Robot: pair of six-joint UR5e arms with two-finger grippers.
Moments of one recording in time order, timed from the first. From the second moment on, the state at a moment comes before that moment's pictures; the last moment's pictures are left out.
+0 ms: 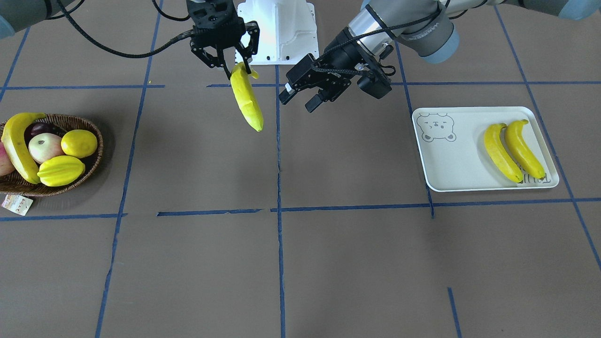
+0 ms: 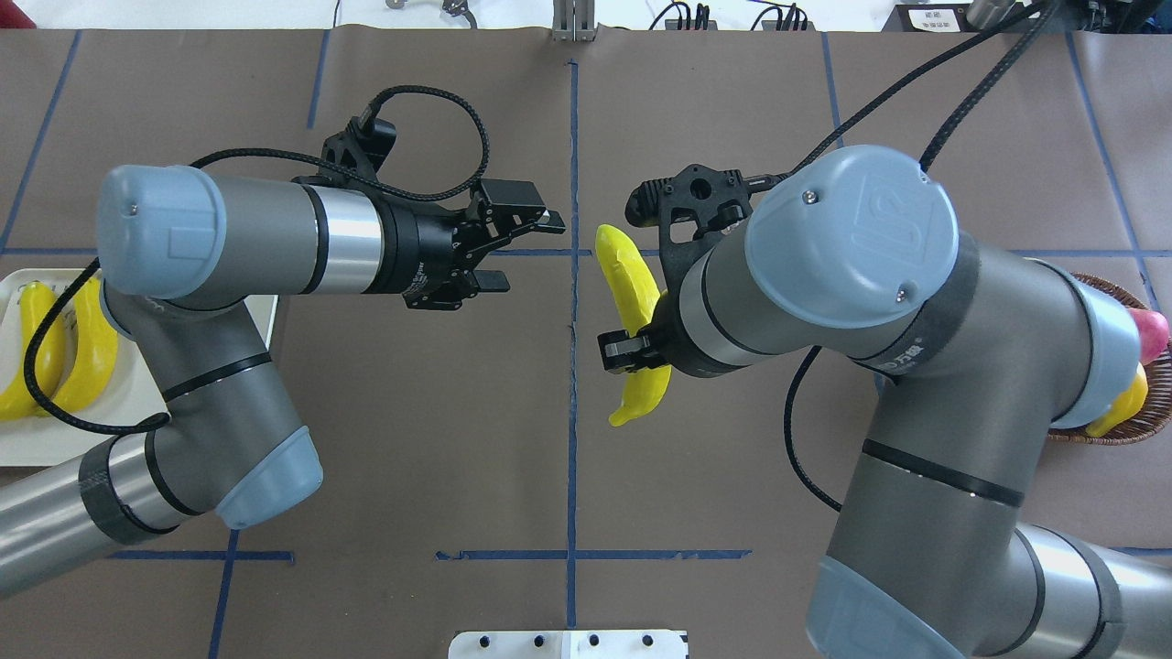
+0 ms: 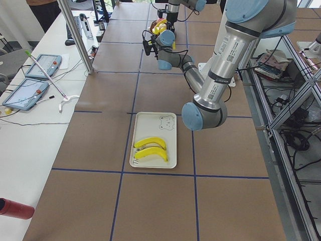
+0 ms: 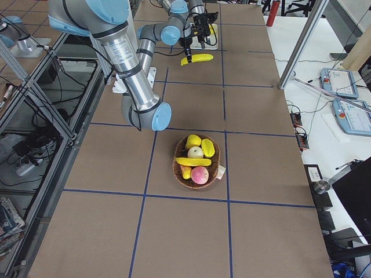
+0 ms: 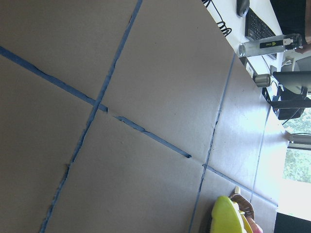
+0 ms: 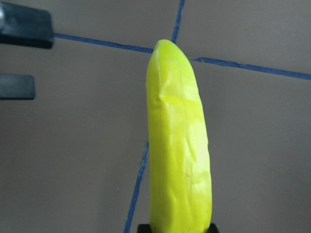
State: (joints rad) left arm -0.61 -2.11 -1.81 -2.39 -1.85 -1.88; right arm 0.49 -0.92 2.14 -1.85 1.81 1.04
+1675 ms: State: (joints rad) left arm -0.53 -2.19 -1.73 -2.41 -1.85 -1.90; right arm 0.45 -0.91 2.15 -1.82 1.79 1.04
